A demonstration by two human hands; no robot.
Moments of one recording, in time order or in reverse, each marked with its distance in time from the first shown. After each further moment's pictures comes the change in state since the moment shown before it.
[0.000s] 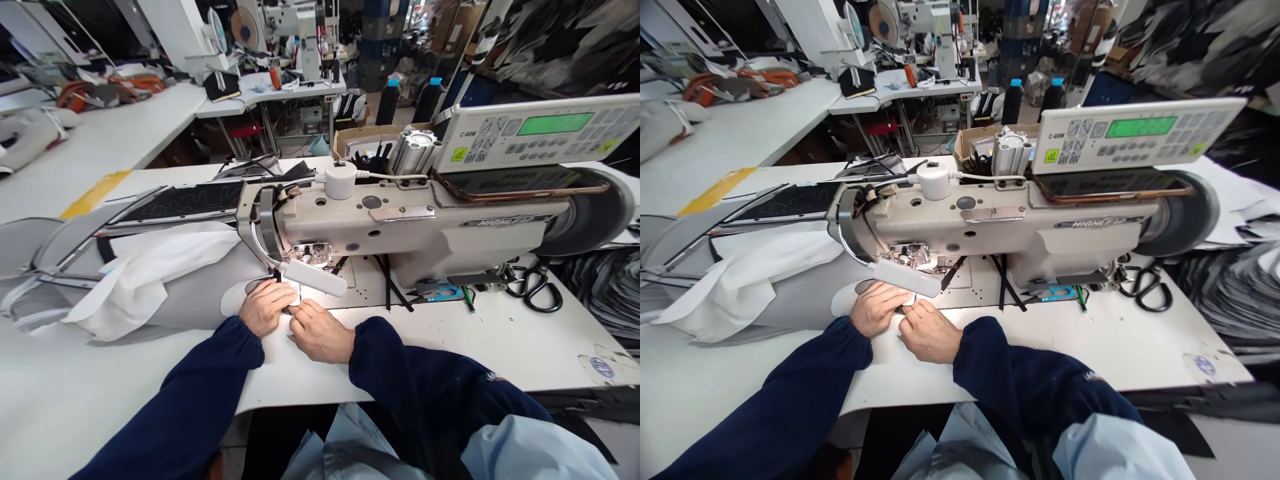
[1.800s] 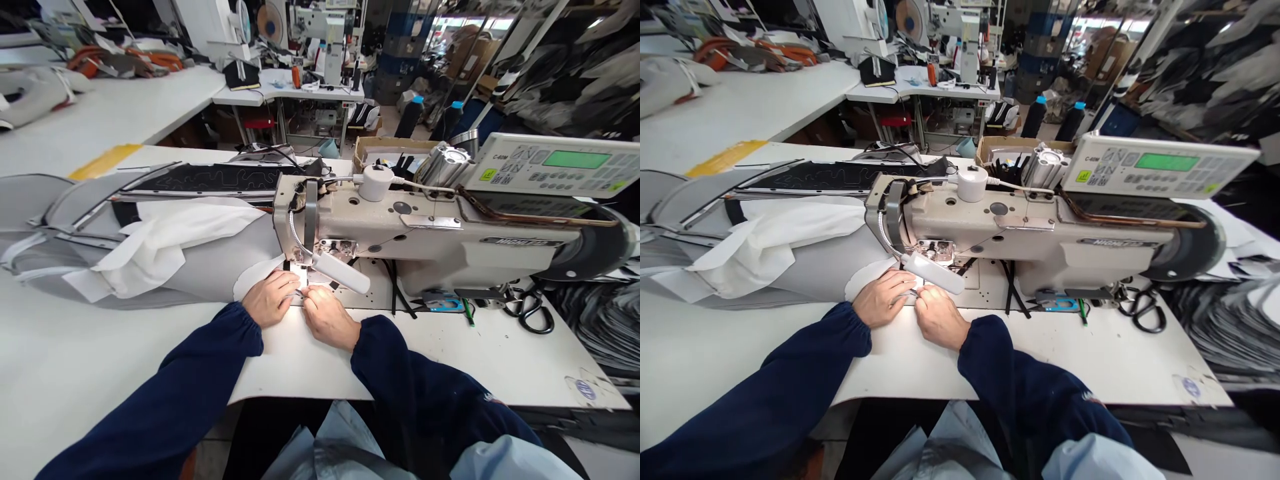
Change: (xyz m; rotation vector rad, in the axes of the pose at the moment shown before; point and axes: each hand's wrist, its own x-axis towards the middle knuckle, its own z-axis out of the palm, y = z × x) left_hand 0.000 -0.006 0.001 -0.124 0.007 -0.080; right_hand 0.002 0.017 0.008 0.079 0.112 0.090
